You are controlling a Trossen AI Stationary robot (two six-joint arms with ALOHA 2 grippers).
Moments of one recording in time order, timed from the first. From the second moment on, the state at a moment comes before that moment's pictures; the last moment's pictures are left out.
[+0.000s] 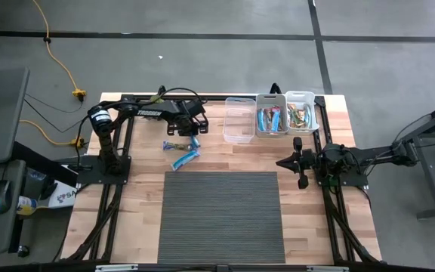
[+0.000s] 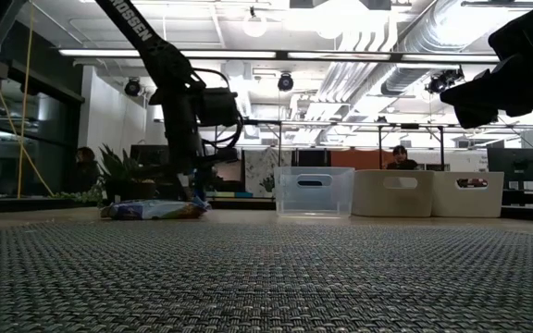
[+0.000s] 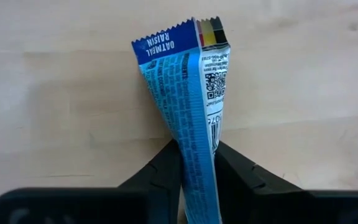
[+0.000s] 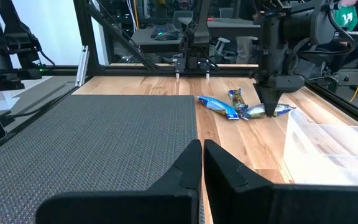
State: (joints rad) left arm 0.50 1.83 1.11 -0.55 0.08 -1.04; right arm 0.10 0.15 0.01 0.03 0.06 0.03
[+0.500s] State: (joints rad) left arm 0.50 1.76 1.15 -0.44 0.16 -0.81; right arm 0.10 0.15 0.01 0.03 0.06 0.03
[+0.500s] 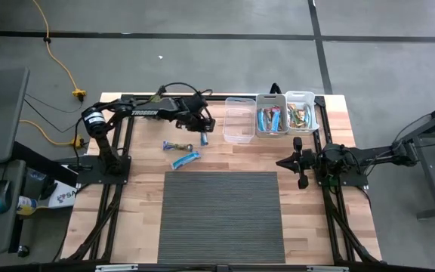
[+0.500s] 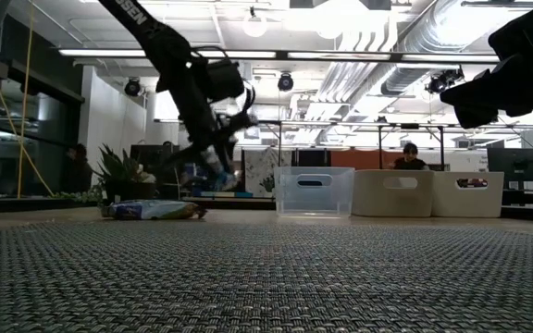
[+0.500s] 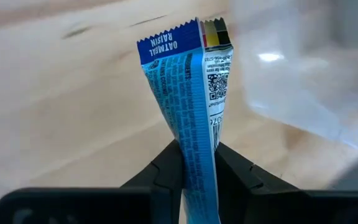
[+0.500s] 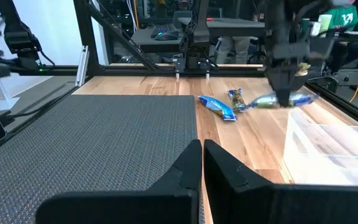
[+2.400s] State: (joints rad) left arm 0.52 1.90 1.48 -0.08 0.31 -1.00; right arm 0.10 0.15 0.01 0.03 0.06 0.03
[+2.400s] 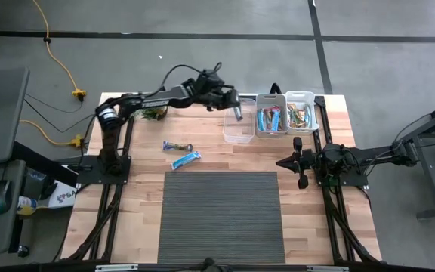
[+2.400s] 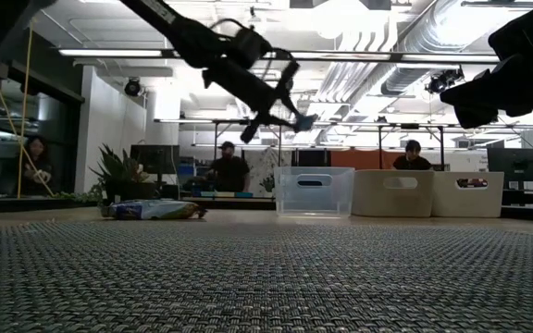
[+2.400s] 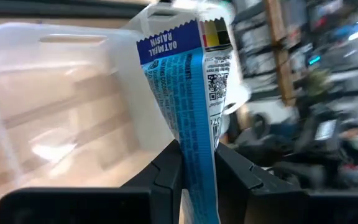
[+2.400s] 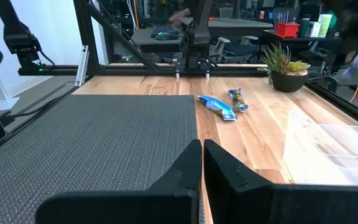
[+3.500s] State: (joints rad) left arm 0.46 2.42 2.32 -0.92 0.17 -0.65; right arm 0.10 0.15 0.01 0.03 0.06 0.03
